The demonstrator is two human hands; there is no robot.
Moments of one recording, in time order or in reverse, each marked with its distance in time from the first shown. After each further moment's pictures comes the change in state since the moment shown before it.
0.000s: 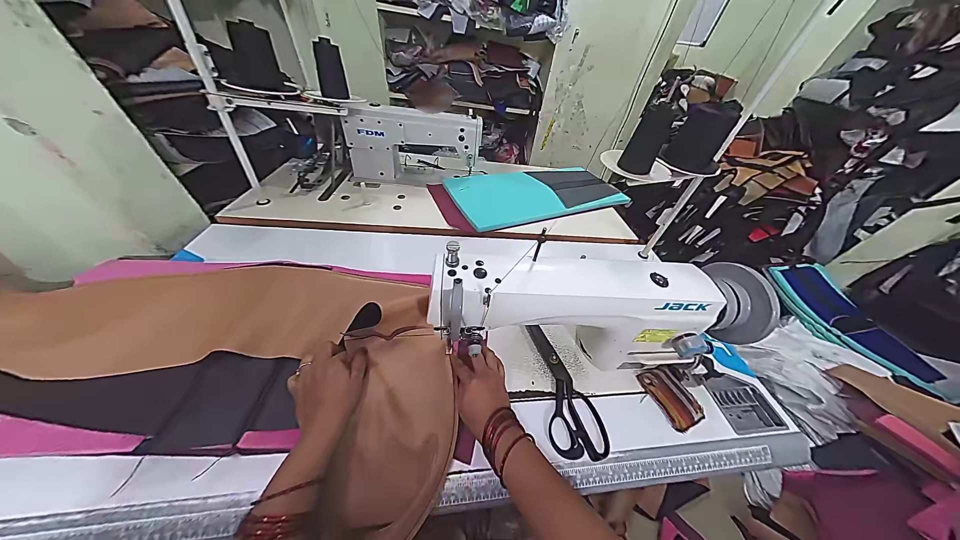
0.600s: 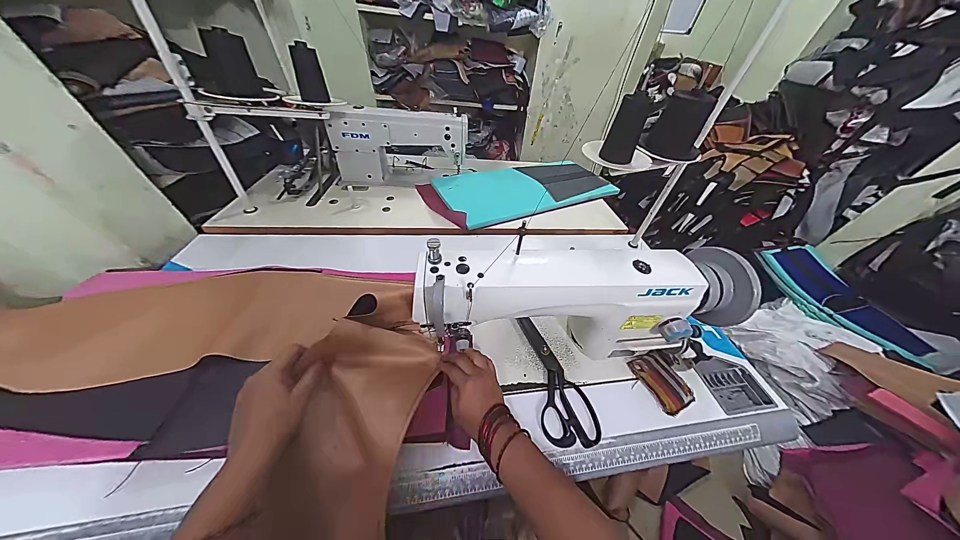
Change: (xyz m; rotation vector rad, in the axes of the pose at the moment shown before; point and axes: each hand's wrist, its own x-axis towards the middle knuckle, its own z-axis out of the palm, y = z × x) left_hand -0.009 -0.024 -0.054 -0.112 0.045 0.267; right_hand -0.013 0.011 0.007 0.138 0.203 -0.247
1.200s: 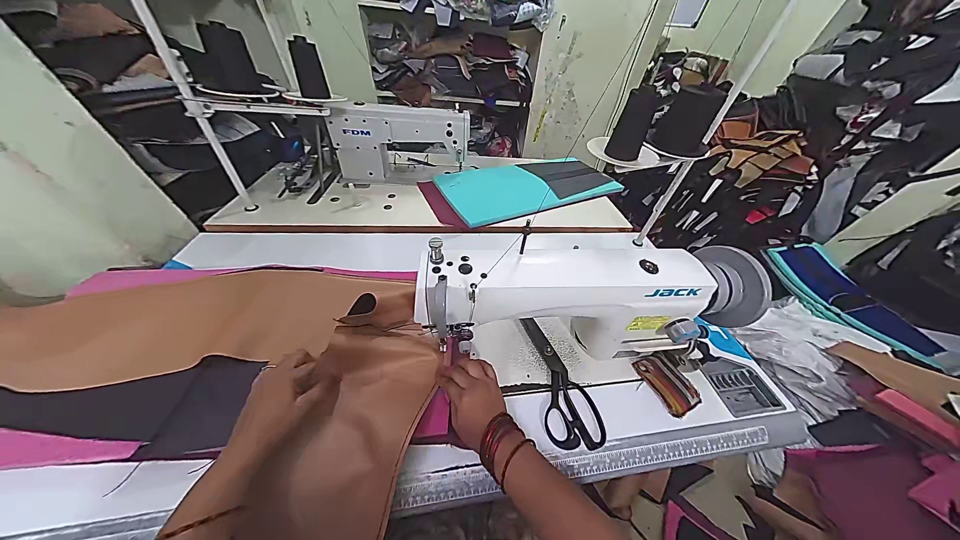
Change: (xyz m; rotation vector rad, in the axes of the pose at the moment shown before) left_hand 0.018 -0.057 0.019 -0.015 -0.197 0.167; right_hand -0.009 -0.004 0.002 -0.113 -0.013 -0.147
